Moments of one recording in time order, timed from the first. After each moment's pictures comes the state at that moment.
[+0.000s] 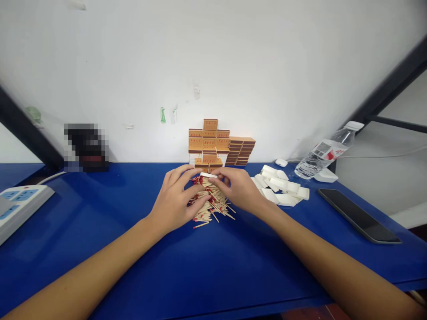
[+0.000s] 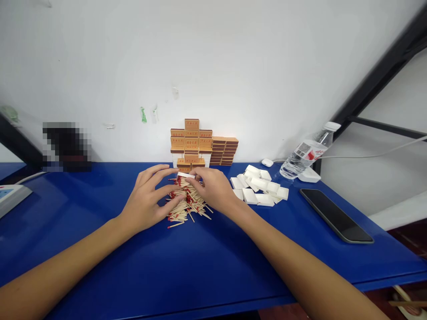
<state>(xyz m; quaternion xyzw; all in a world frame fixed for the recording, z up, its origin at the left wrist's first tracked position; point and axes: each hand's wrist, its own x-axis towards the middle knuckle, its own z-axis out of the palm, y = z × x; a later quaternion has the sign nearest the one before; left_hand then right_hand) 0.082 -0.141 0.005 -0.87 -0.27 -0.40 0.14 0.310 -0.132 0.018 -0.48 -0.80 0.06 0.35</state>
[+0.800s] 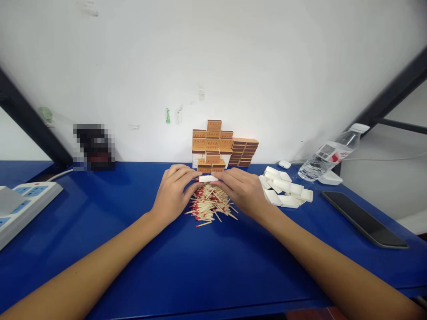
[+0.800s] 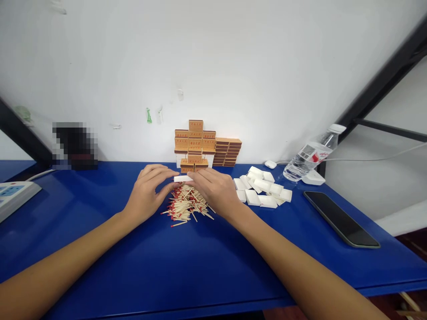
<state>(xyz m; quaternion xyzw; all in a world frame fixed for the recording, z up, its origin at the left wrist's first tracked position) 0.075 -0.124 0.002 -0.84 -0.32 -0.43 0.08 0.309 -0.143 0.016 -0.36 -0.84 -0.22 0.35</state>
